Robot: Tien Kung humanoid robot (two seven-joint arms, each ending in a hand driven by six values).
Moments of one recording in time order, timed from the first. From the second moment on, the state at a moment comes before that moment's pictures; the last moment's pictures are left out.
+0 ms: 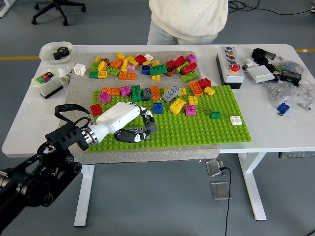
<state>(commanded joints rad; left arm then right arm) -0.51 0.18 -0.96 -1.07 2.16 0.08 -0.36 0.10 -0.05 1.61 0.18 -2.03 0.06 -0.12</state>
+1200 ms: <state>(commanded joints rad) -0.59 0.18 -0.86 -0.89 2.14 0.24 -0.46 0.11 -0.05 1.60 0.18 -2.03 0.06 -0.12</state>
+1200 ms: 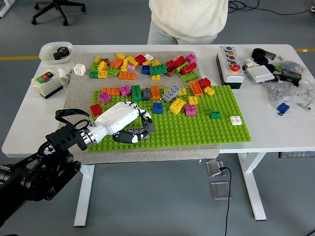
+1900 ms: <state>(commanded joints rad) -0.60 0.20 -0.83 -0.84 2.13 0.26 -0.48 0.11 -0.05 1.60 0.18 -2.03 0.06 -0.12</state>
